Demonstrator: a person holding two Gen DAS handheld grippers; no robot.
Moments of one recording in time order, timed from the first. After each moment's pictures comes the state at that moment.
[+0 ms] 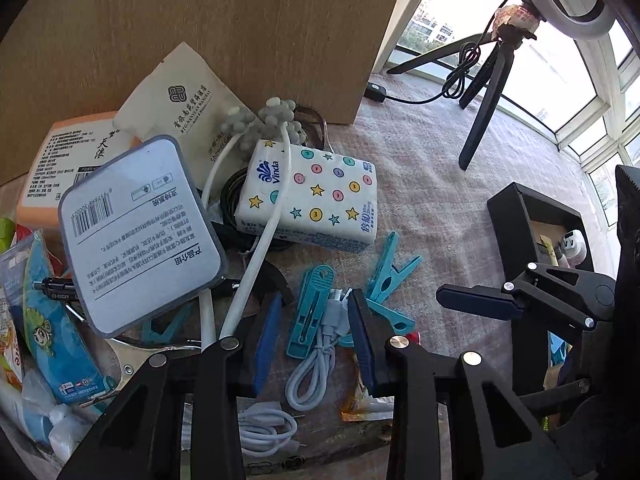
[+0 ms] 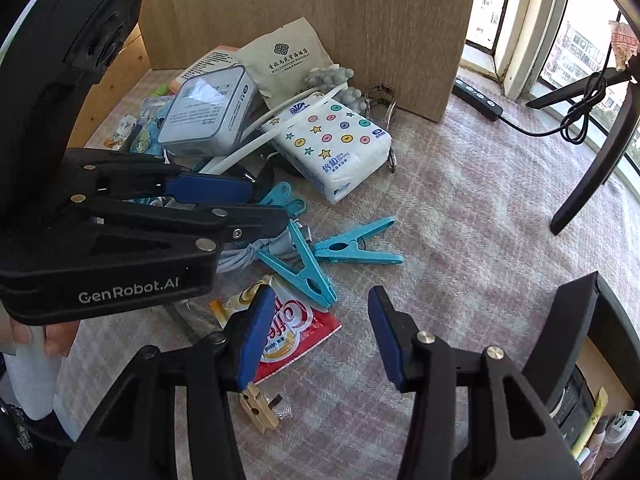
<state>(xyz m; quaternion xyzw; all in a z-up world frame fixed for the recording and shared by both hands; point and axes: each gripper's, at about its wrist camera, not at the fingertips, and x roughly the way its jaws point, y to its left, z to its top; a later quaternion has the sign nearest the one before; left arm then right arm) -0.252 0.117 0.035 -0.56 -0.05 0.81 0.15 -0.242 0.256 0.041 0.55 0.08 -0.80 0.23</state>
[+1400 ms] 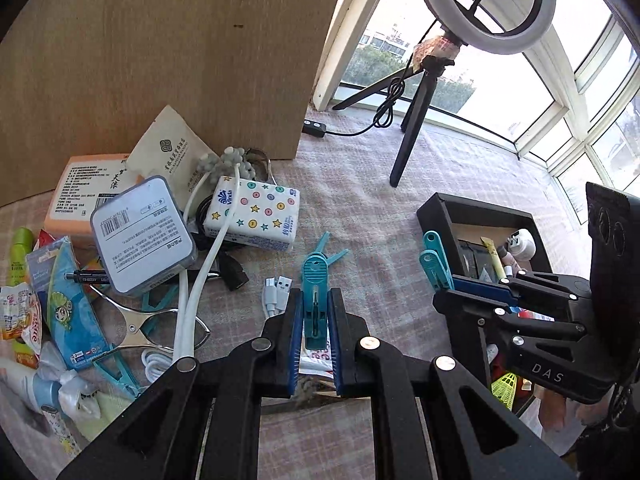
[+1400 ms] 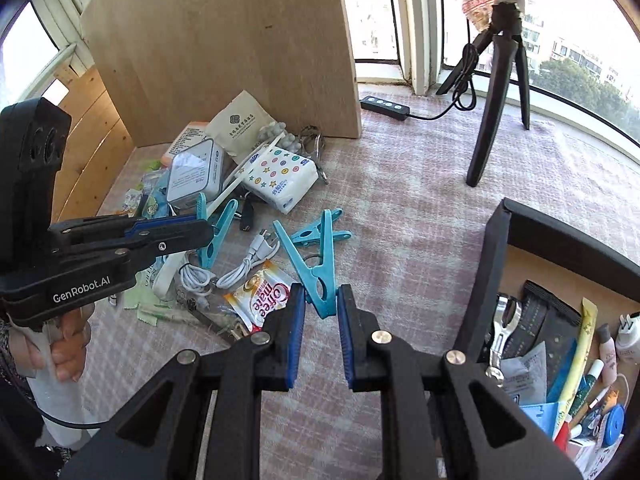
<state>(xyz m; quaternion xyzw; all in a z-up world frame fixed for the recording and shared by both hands) -0.204 0.130 0.099 -0.52 -0.07 0.83 0.20 -0.192 0.331 0.108 0.52 -0.04 -0.84 0.15</state>
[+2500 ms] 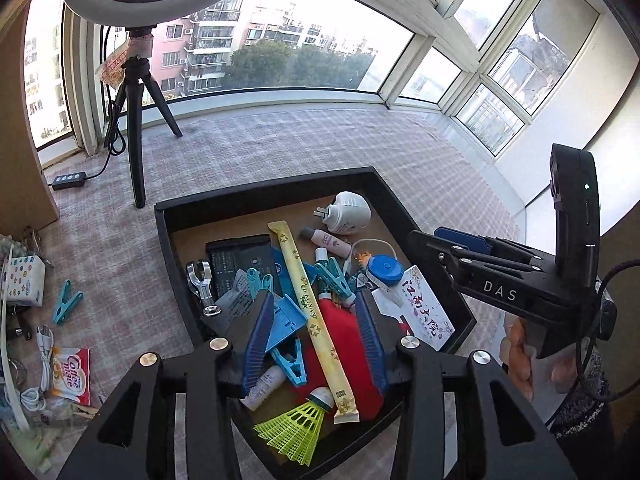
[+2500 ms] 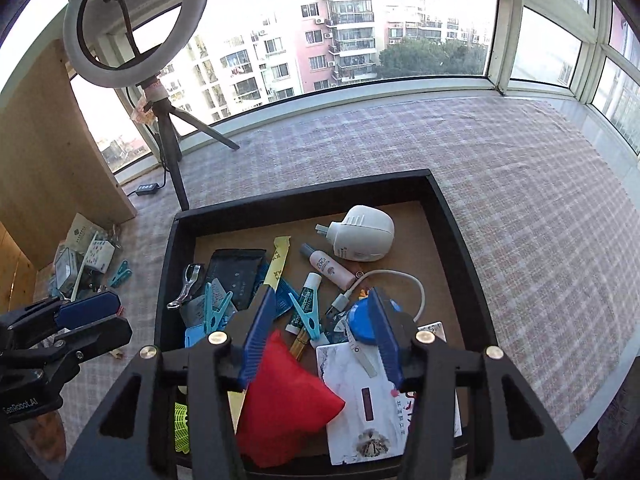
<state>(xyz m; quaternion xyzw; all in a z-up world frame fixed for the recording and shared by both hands) -0.140 0.350 0.155 -0.49 -0.02 0.79 0.36 -0.069 0.555 0.160 0.46 -0.13 -0.87 -0.12</state>
